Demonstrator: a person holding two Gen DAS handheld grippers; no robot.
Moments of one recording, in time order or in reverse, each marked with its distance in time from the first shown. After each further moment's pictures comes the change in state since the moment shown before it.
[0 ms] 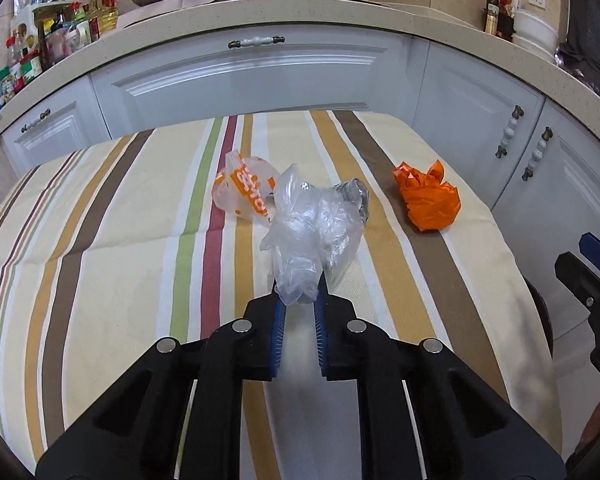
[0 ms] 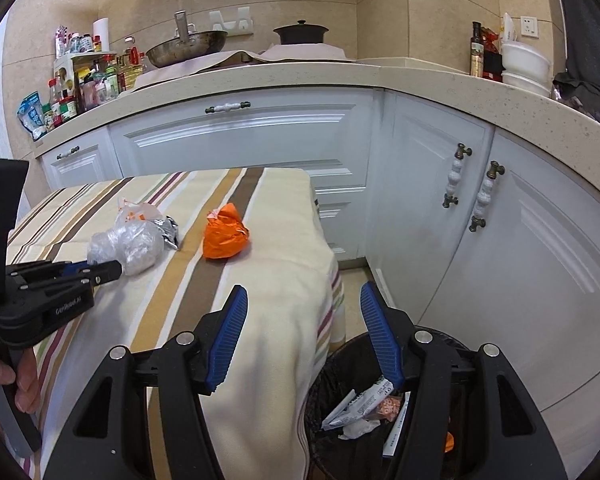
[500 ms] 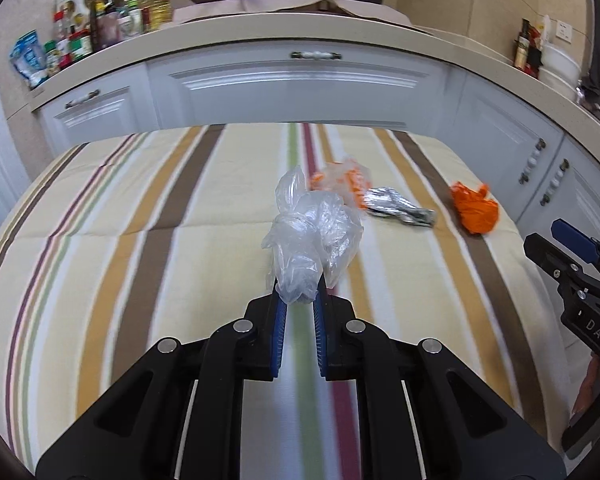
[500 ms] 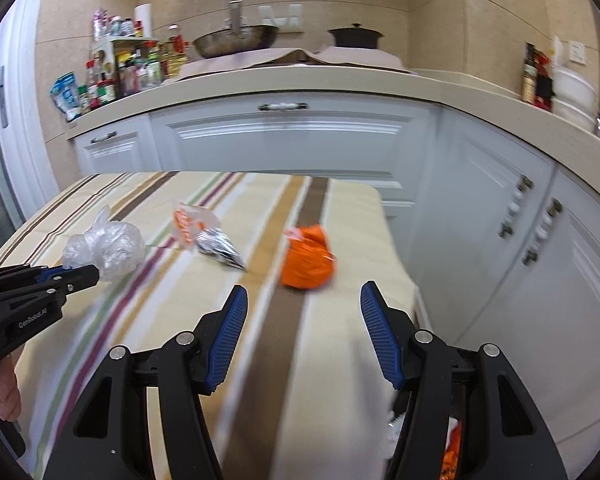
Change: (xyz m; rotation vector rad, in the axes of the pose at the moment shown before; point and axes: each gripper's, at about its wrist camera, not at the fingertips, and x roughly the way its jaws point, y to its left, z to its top) left arm -0.042 0.071 -0.015 -0.100 -0.039 0.073; right arm 0.018 0.057 0.019 -0.094 -0.008 0.112
